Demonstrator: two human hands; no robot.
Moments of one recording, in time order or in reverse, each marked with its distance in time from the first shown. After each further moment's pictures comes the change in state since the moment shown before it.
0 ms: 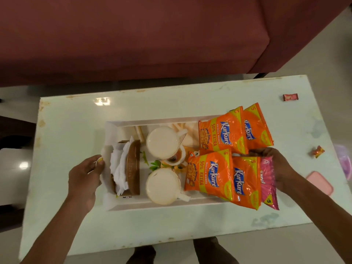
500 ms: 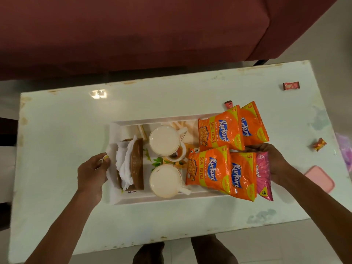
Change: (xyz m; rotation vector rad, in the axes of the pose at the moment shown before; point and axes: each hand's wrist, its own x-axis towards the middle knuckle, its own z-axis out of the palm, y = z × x) left_hand 0.015 -0.026 0.048 0.080 0.016 -0.047; right_hand 0.035 0.018 -0.039 0.049 -0.016 0.051
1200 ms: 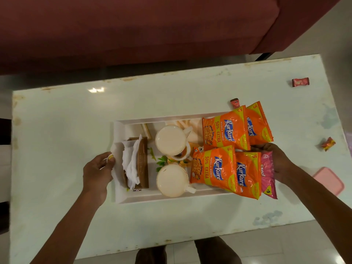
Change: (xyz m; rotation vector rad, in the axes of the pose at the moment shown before) left_hand 0.020 -0.004 0.009 0.023 -0.034 -0.028; right_hand 0.028 0.011 -0.014 0.018 0.050 0.078
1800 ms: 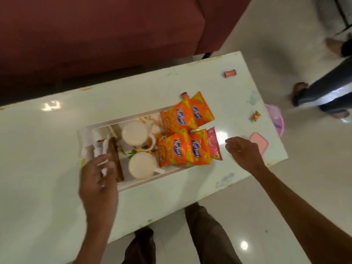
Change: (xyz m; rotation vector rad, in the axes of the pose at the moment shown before) left_hand -0.156 0.032 0.020 0.059 -0.077 0.533; right_hand -0.133 0.018 0.000 -1.028 0.602 -0.358
